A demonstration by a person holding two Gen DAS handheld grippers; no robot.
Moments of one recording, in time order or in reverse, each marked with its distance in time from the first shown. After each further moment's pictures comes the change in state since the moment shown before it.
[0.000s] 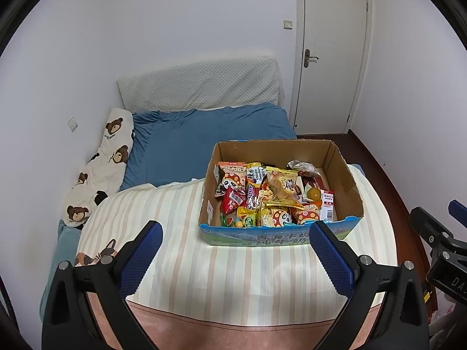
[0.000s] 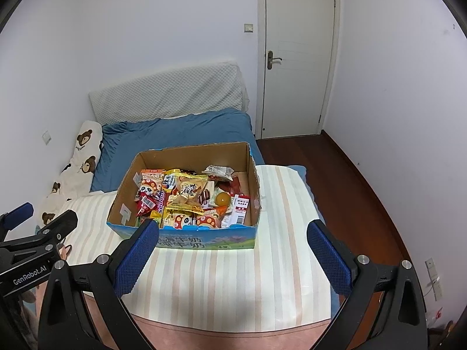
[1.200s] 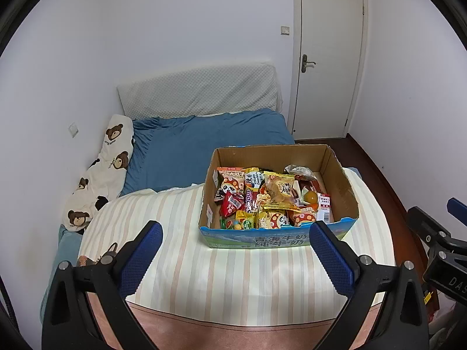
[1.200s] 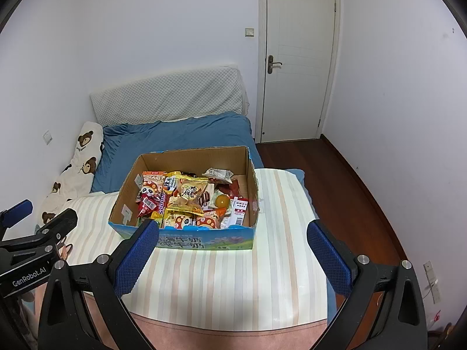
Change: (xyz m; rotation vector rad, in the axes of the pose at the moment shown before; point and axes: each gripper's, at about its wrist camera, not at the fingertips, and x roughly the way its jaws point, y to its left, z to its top) left arm -0.010 -0.005 0.003 0.003 -0.022 0.003; right arm -0.008 0.000 0.004 -0.009 -0.014 -0.003
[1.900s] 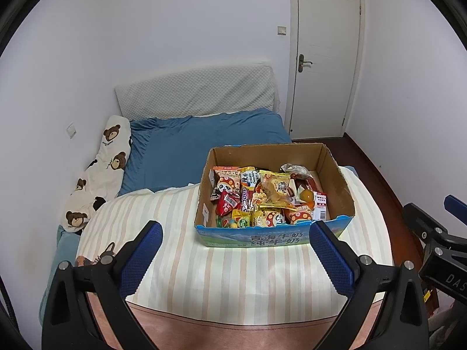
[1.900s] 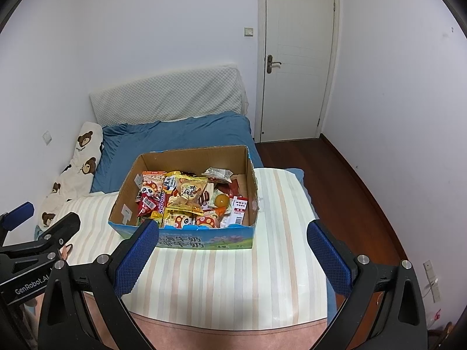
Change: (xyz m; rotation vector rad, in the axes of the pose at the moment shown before) left arm -0.004 -0.005 -0.003 0.006 -0.001 -0.006; right arm -0.003 0.002 -0.003 0.003 0.000 0.000
